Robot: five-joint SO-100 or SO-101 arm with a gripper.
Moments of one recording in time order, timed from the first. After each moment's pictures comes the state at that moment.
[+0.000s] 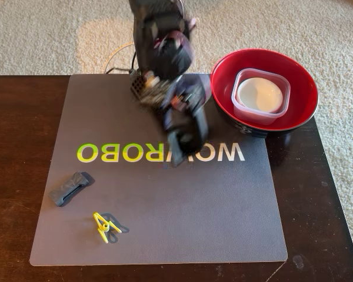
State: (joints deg) arm -19.2 130.0 116.4 71.9 55.4
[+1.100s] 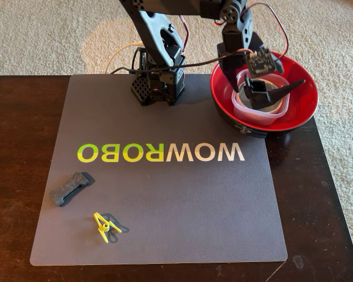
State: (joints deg) arm -64.1 127.1 113.6 80.1 30.2
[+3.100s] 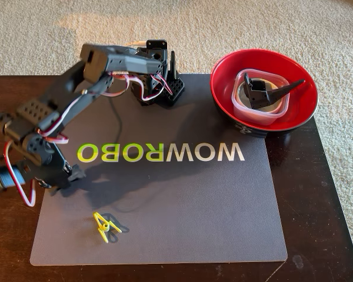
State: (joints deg) arm 30.8 51.2 41.0 97.6 63.7
